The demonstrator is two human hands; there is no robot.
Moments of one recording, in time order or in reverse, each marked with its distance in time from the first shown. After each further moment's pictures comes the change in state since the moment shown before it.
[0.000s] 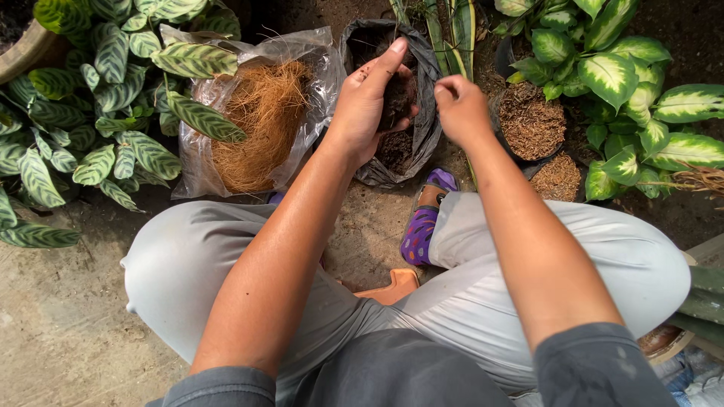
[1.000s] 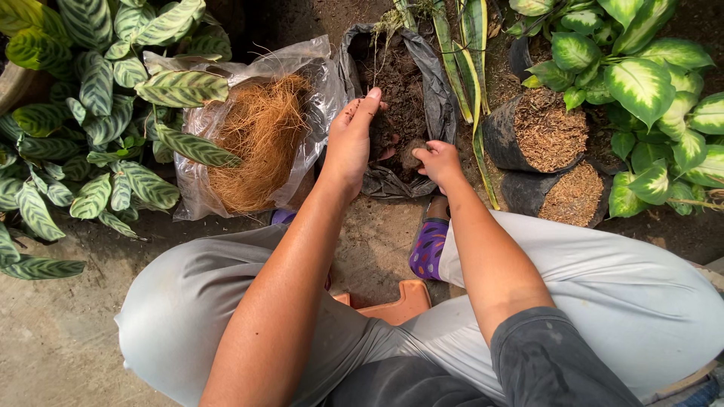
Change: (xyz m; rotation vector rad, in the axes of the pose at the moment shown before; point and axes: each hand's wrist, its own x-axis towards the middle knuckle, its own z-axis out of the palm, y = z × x) left_hand 0.034 -0.039 -0.037 0.096 0.182 -0.130; right_hand 0.013 0.140 0.108 0.359 -0.169 0.432
